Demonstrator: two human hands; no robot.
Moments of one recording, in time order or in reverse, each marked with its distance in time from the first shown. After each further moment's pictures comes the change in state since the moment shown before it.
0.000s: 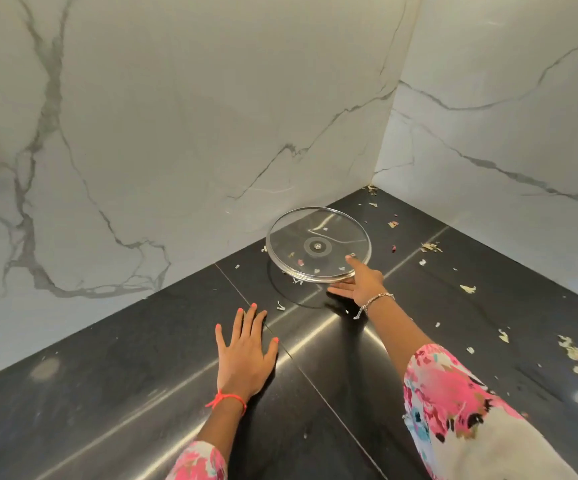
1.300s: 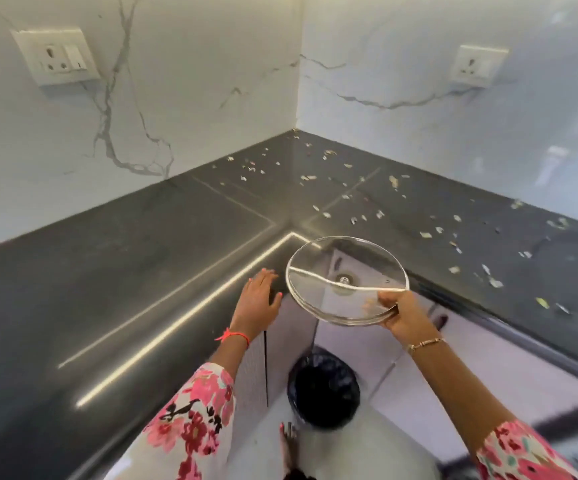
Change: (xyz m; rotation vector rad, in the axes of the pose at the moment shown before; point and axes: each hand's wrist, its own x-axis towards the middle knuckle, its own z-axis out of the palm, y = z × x) left_hand -0.418 0.018 -0.017 -0.360 -0.002 0.402; right_hand -0.465 0.261 -0.303 0.319 0.197 -0.042
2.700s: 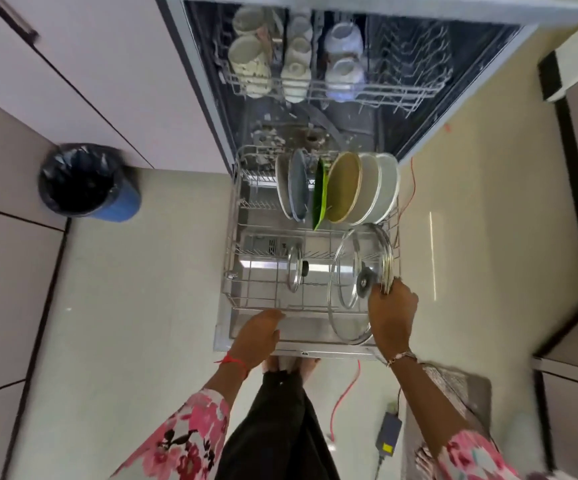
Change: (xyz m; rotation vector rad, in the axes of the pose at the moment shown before) left_hand -0.597 0.344 0.433 0.087 -1.112 0.243; right_hand -0.322 0.203 -0.731 -0.839 0.919 -0.159
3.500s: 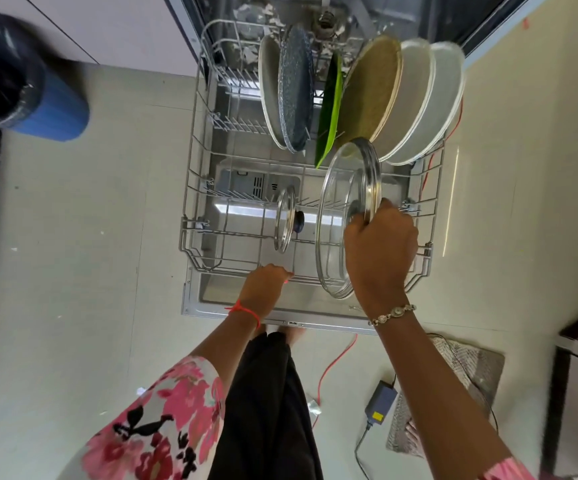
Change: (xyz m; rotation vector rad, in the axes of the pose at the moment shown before) left_hand 0.135 -0.041 0.107 0.132 -0.031 -0.048; right_hand 0.072 0.017 0.099 -0.352 -0.076 -0.238
